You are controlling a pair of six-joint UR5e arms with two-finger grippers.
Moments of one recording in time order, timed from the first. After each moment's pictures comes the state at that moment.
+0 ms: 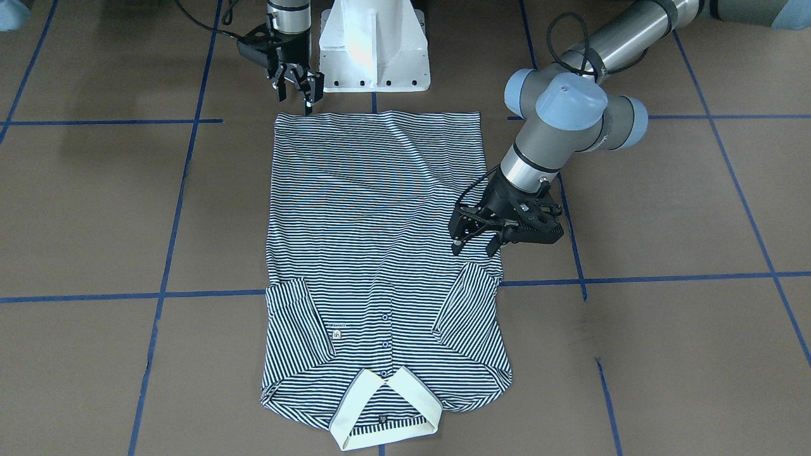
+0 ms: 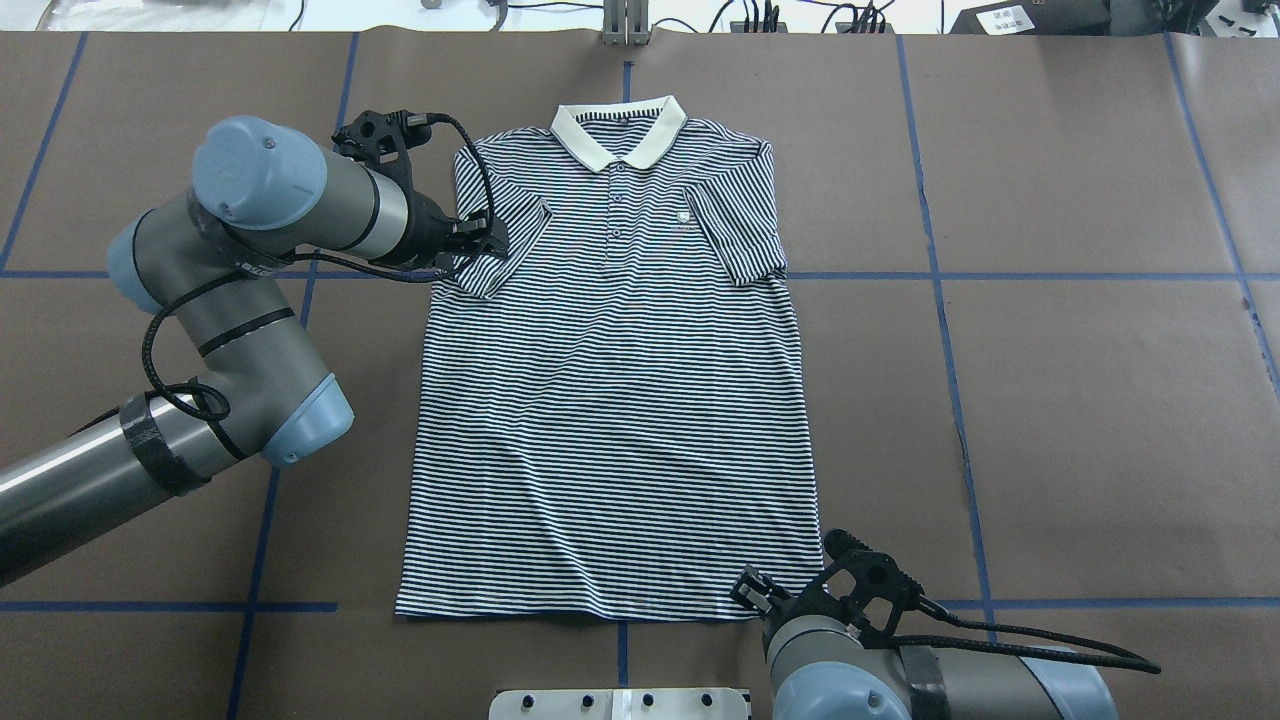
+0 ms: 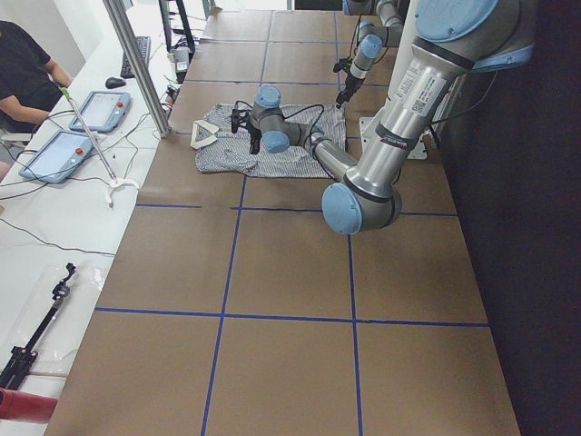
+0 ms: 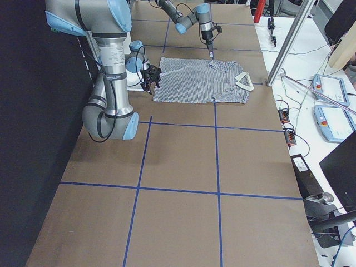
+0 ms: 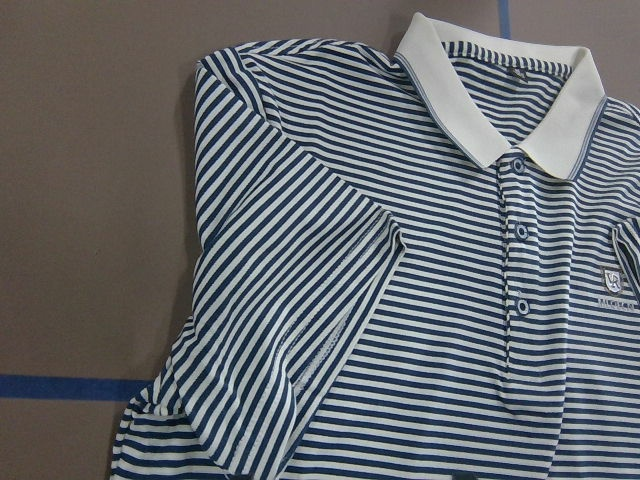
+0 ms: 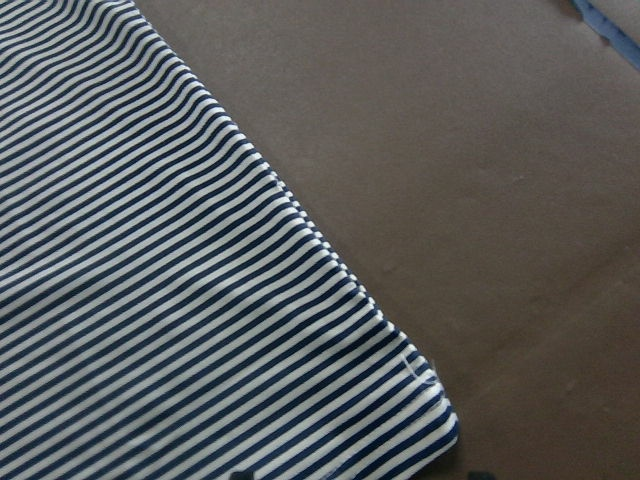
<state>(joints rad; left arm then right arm) -0.72 -2.13 -1.53 -2.17 -1.91 -1.29 0.01 -1.26 2.09 -1.77 1.31 2.24</state>
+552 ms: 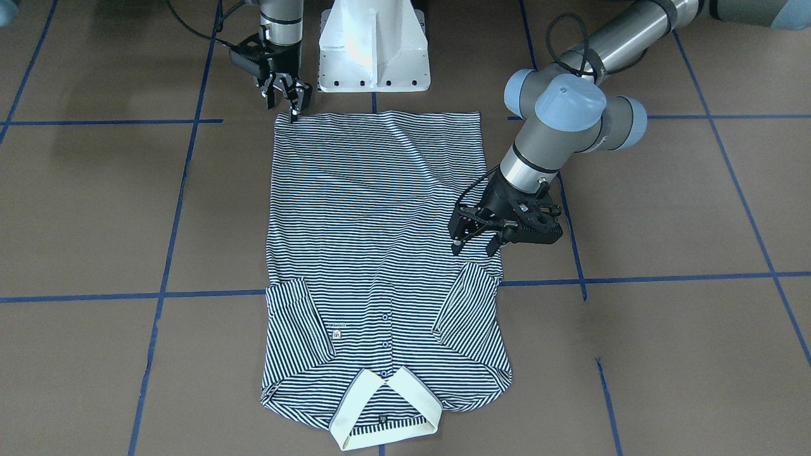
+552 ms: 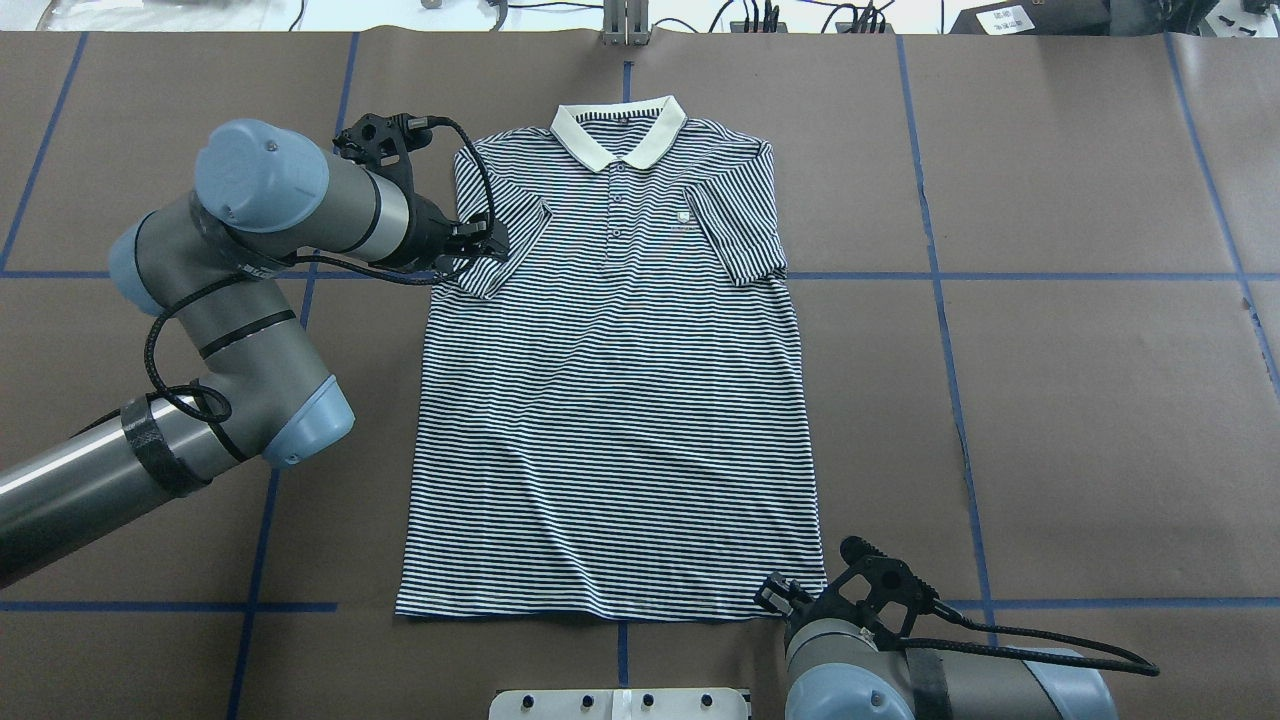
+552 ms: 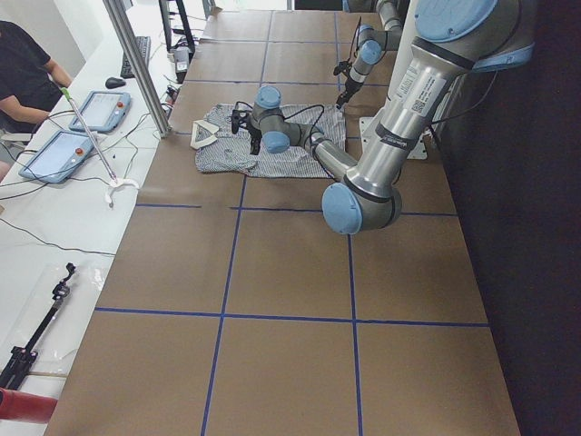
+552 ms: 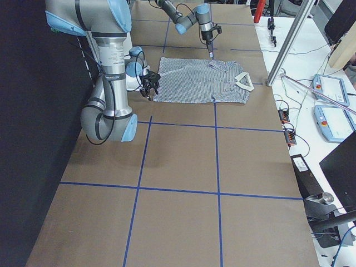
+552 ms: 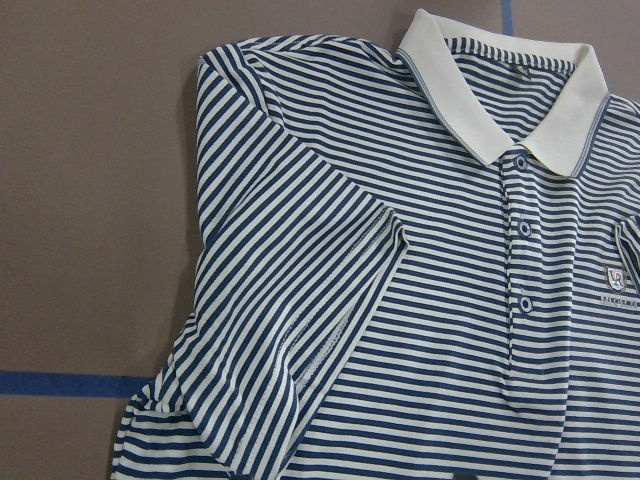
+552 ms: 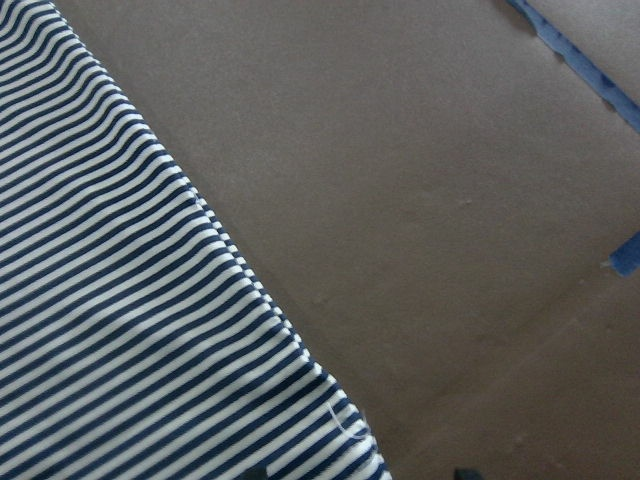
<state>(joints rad) -0.72 -2.13 -1.52 -2.16 -1.91 -1.29 0.01 -1.29 2.06 -1.77 1.31 2.24</state>
